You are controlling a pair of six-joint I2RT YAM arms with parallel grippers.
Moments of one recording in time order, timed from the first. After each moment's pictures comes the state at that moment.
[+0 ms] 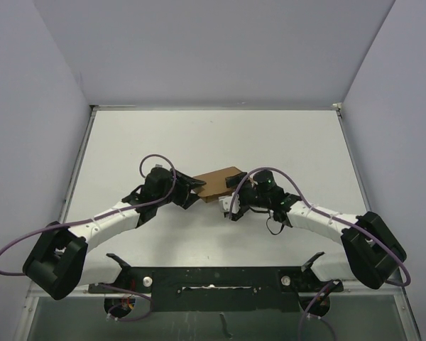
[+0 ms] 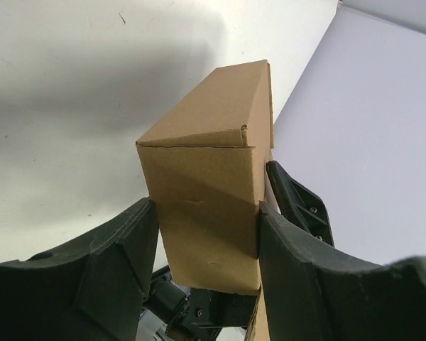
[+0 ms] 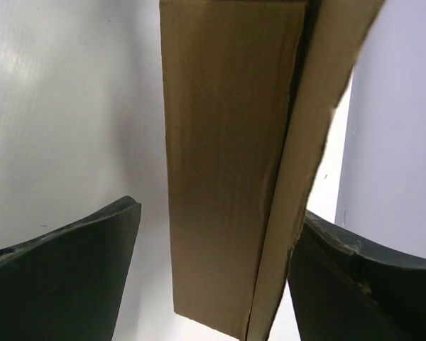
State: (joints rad) left arm -0.59 1.27 0.58 0.11 0.12 -1.61; right arm 0.64 1.32 0.60 0.16 -0.44 -1.24
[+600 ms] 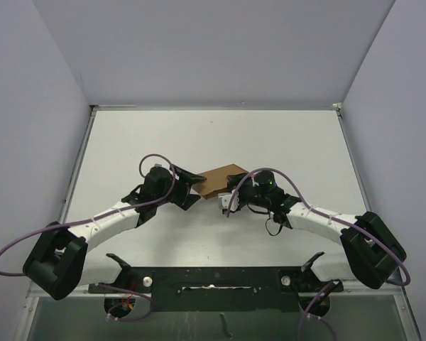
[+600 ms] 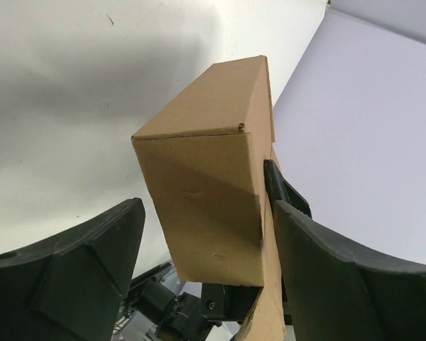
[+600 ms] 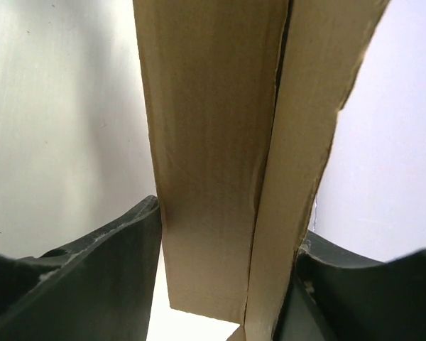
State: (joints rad) left arm -0.59 1.27 0.58 0.13 0.12 -1.64; right arm 0.66 1.33 0.57 0.29 -0.34 -1.23
